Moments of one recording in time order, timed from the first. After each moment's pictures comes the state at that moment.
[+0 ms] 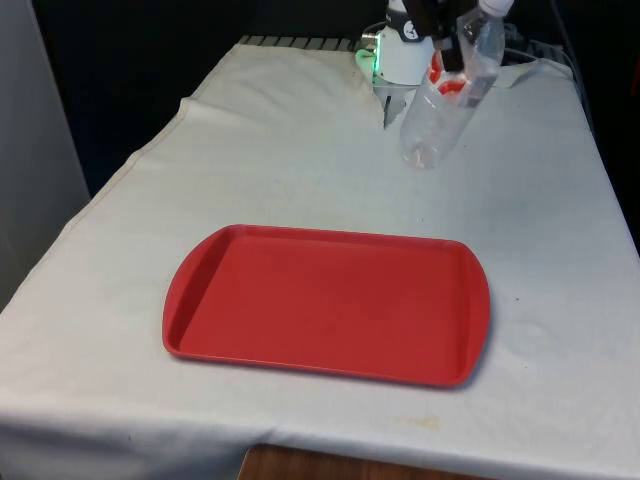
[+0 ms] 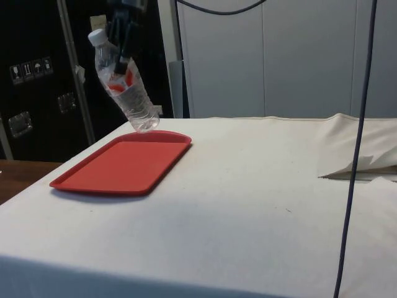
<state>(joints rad) 0.08 0.12 -0.03 -2.01 0.31 2.36 -1.03</state>
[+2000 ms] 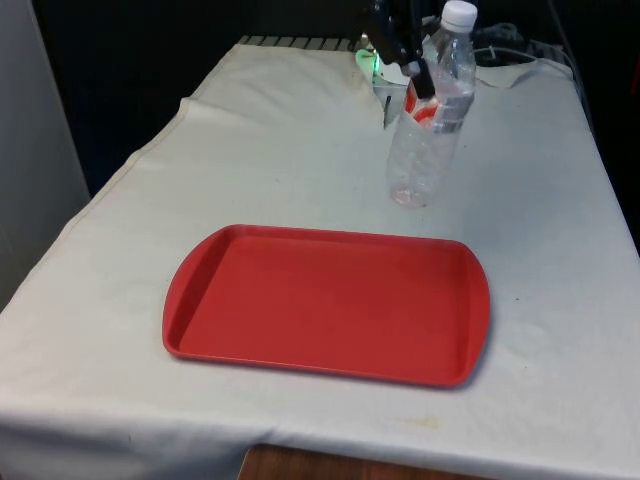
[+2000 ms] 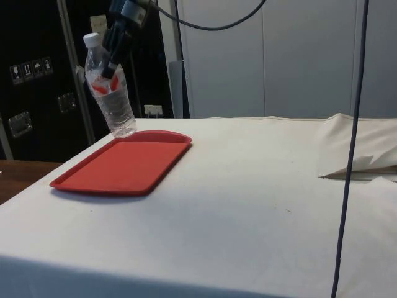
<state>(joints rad) 0.08 0.19 -0.08 -2.01 0.65 2.54 -1.28</state>
